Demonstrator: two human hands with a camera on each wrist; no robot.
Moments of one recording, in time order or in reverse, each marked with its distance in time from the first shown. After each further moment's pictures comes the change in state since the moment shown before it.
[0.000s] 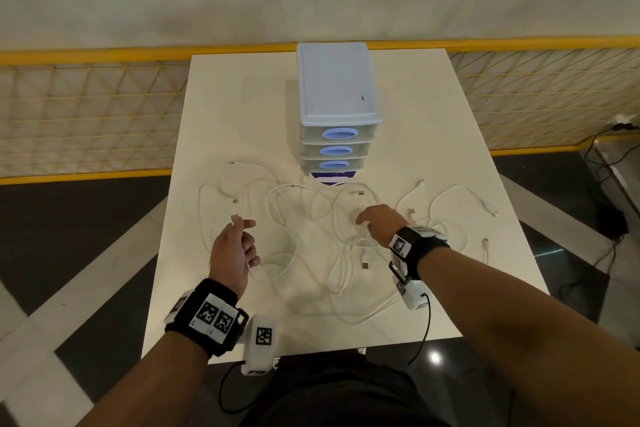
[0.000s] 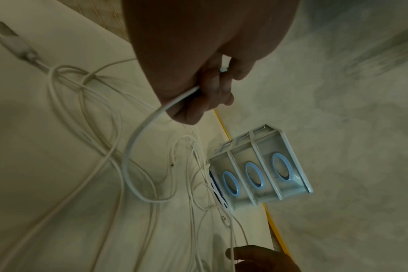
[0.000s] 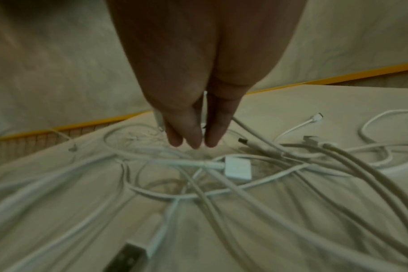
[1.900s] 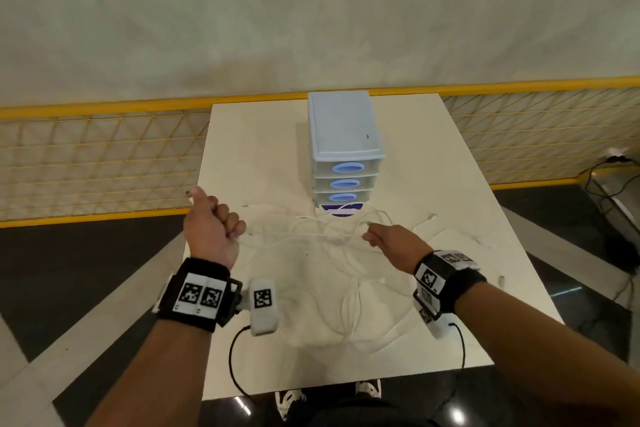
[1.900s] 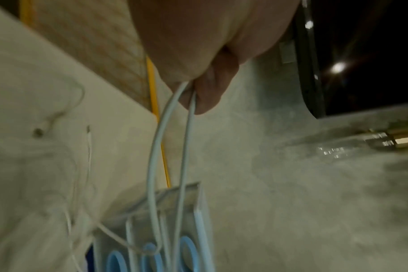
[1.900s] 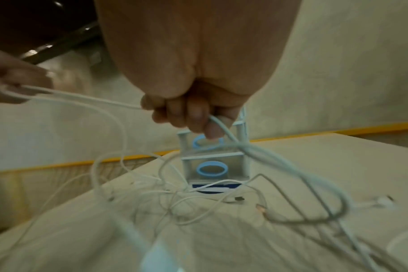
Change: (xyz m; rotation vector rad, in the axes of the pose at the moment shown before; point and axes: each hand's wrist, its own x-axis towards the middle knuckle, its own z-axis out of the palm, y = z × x) left_hand -0.005 0.111 0.008 -0.408 0.062 0.223; right_hand -0.059 -0.041 -0.048 0.132 0.115 -0.127
